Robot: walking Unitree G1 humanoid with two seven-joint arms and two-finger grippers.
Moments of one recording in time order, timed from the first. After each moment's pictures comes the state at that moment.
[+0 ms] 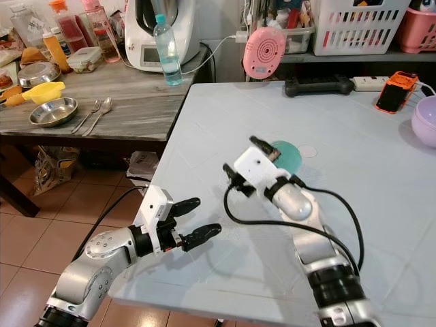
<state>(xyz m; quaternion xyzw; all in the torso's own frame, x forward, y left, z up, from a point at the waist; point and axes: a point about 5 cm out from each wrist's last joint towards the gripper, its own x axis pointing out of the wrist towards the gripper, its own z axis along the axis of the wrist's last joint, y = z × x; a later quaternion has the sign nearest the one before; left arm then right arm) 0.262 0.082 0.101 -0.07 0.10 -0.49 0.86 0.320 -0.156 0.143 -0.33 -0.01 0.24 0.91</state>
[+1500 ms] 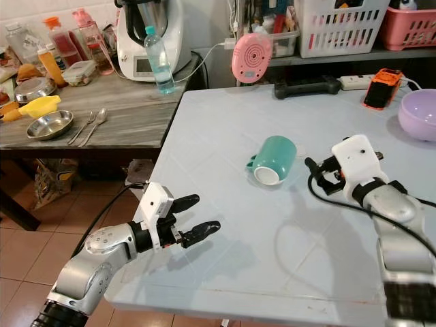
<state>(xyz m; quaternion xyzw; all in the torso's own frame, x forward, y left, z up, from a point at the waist) 0.267 0.083 0.103 -0.05 0.10 -0.49 0.87 0.323 -0.278 0.188 -0.23 0.04 0.09 0.97</state>
